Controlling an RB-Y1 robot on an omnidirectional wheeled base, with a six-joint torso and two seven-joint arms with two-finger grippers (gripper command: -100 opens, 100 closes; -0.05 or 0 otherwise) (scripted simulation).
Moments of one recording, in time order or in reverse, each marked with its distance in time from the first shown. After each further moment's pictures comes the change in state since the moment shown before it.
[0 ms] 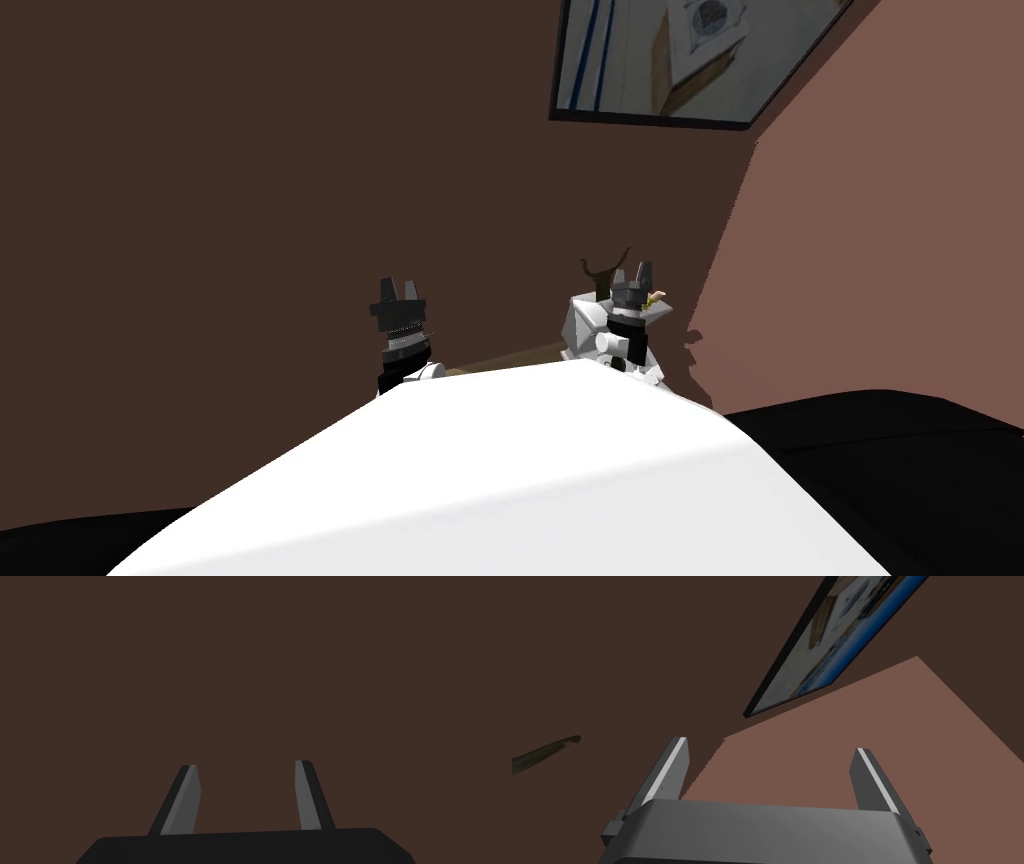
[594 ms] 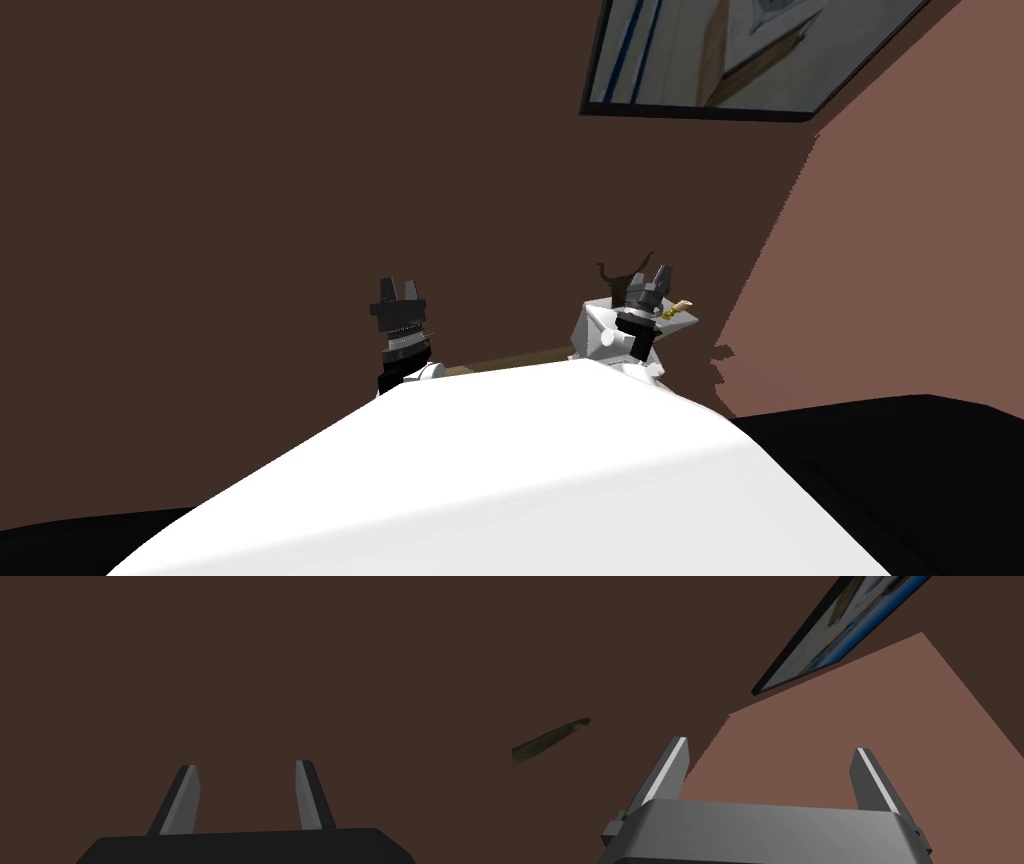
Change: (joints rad) left arm 0.000 0.000 0.000 0.000 0.000 0.000 0.000; right arm -0.106 -0.014 -0.125 0.200 -0.078 -0.084 0.061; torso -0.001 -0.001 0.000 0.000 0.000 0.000
